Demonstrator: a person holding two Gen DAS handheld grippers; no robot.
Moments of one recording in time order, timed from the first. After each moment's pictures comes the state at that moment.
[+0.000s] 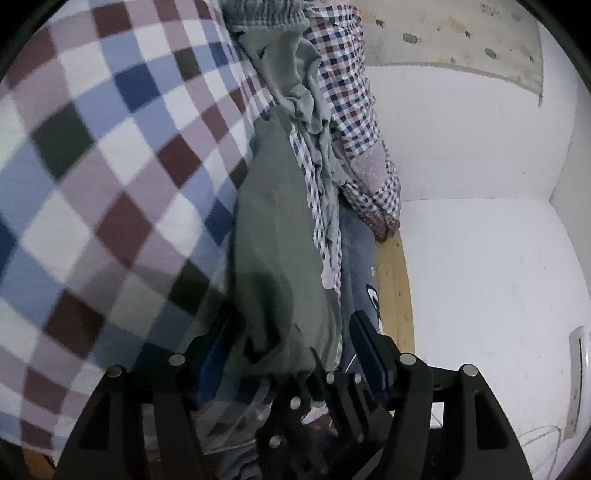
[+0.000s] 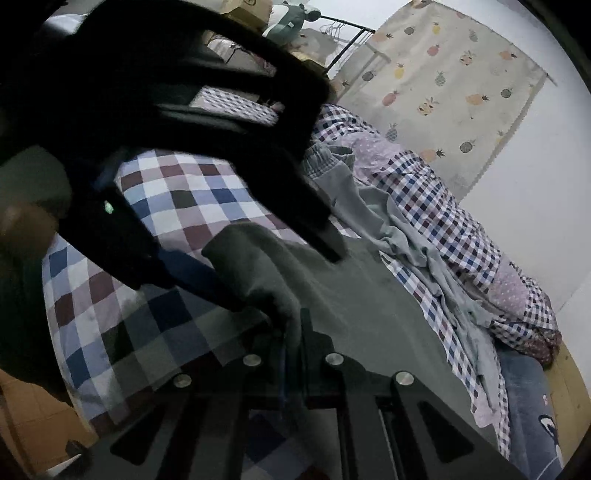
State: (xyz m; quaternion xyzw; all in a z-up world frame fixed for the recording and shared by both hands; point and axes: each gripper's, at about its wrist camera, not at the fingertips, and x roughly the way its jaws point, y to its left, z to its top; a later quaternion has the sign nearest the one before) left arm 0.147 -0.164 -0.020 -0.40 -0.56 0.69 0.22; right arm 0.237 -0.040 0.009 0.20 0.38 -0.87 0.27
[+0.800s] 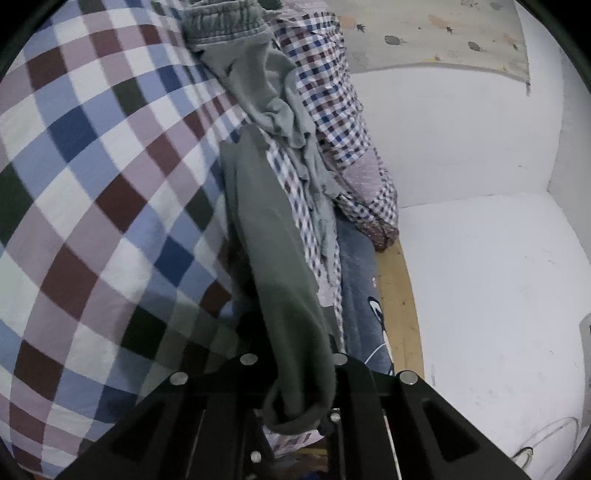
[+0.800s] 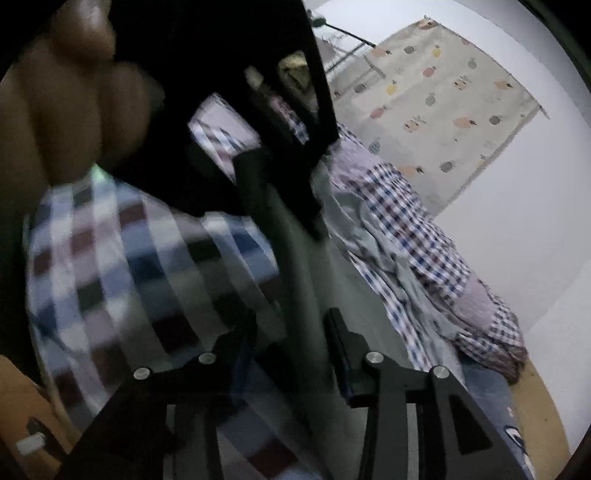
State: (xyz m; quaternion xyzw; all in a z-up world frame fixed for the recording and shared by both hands) left arm 0.127 -0.155 0.002 -0.37 -0.55 0.72 0.21; right arm 0.228 -0.004 -0.009 0.17 0.44 -0.86 0.19
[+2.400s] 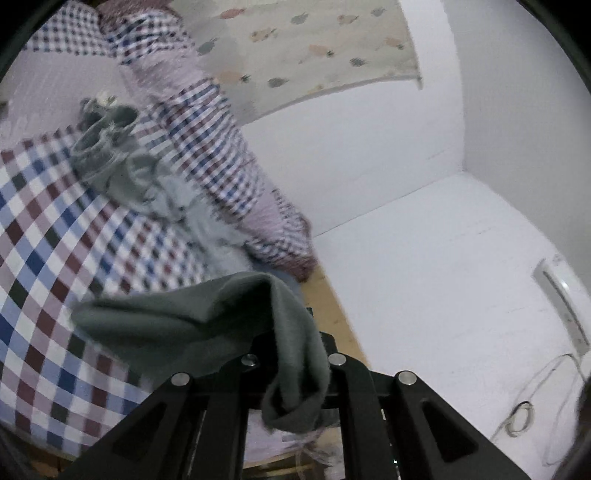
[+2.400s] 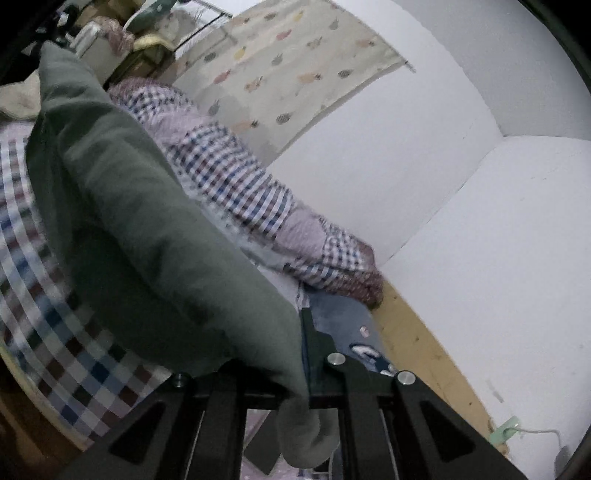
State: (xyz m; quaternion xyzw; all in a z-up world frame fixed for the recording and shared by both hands) left arm 0.239 -0.182 0.194 -0.20 -0.51 0.79 0.28; right arm 0.308 0.211 0.234 0.13 0.40 -0.91 -0.04
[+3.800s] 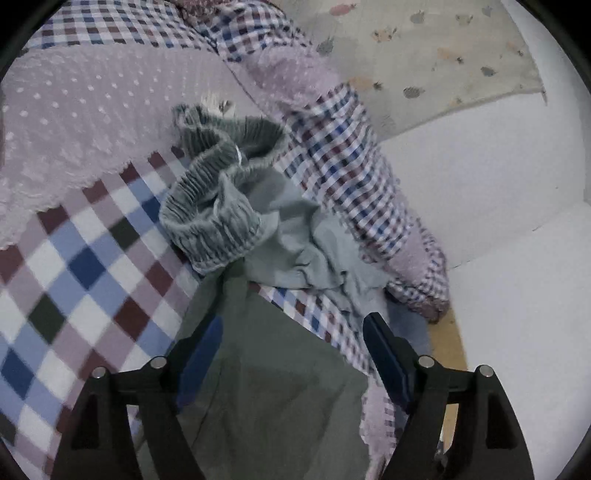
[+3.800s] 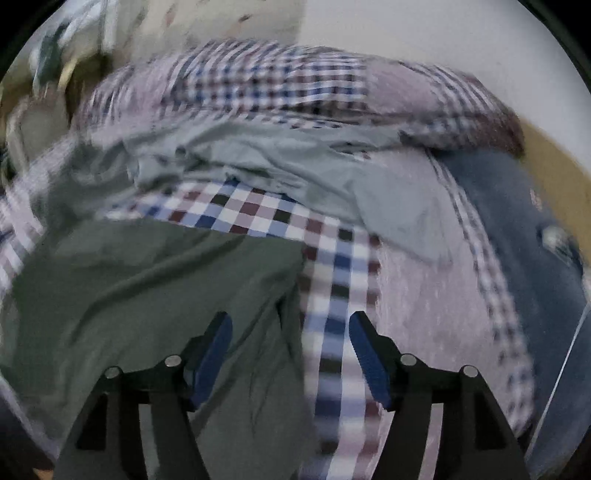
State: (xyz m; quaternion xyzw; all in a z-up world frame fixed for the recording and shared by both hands) left arm 0.038 -0.277 0.065 -0.32 -0.48 0.81 0.07; right arm 0.021 0.266 0.106 0.43 0.03 -0.90 0.07
